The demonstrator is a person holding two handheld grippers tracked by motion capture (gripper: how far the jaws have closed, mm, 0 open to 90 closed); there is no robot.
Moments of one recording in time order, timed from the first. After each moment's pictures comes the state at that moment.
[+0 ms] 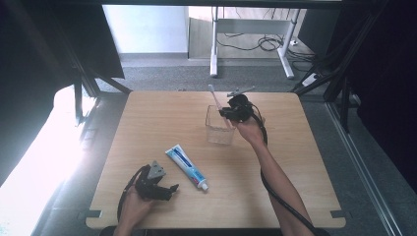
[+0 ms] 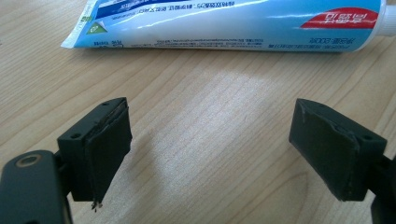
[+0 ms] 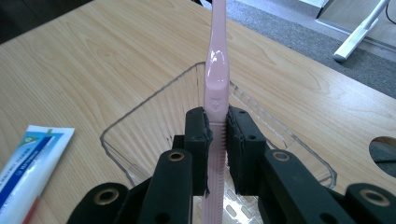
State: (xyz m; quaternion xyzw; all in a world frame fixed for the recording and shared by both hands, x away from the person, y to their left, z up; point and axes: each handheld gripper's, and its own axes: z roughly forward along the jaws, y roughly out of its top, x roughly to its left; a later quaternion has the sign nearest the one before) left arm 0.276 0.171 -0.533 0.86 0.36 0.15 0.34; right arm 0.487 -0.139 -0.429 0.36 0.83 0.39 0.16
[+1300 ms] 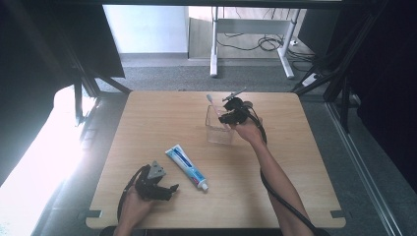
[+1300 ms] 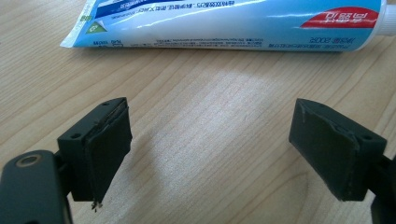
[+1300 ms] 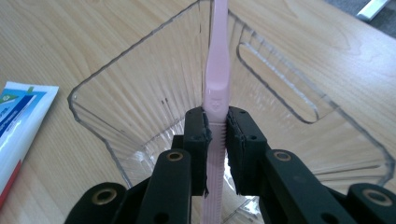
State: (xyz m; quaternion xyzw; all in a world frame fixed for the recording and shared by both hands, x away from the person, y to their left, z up) left arm 0.276 0.171 -0.533 0.86 0.36 0.15 0.34; right arm 0.500 -0.131 -0.449 0.36 0.87 0.32 0.12
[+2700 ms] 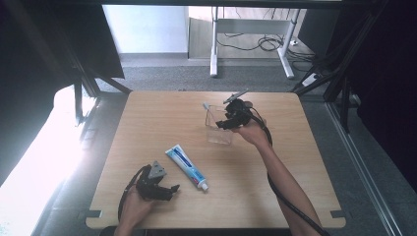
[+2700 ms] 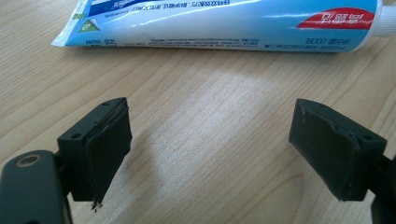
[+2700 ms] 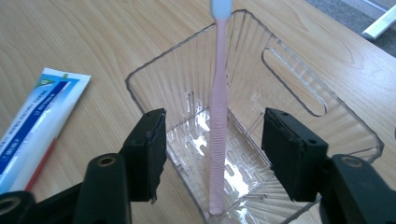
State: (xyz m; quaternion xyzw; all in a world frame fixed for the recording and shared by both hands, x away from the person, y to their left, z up) left arm 0.277 0.169 -0.534 0.86 0.36 0.14 0.34; right arm 0.477 -0.136 -0.431 0.32 0.88 0.34 0.12
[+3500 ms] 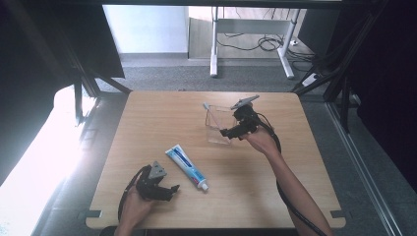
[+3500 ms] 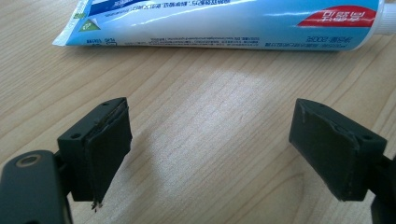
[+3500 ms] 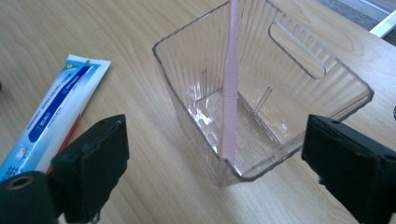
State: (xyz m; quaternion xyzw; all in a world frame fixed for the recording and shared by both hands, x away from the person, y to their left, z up) left arm 0.276 0.168 -0.535 0.86 0.36 0.15 0.34; right arm 0.448 -0.157 -0.428 0.32 0.87 0.35 0.12
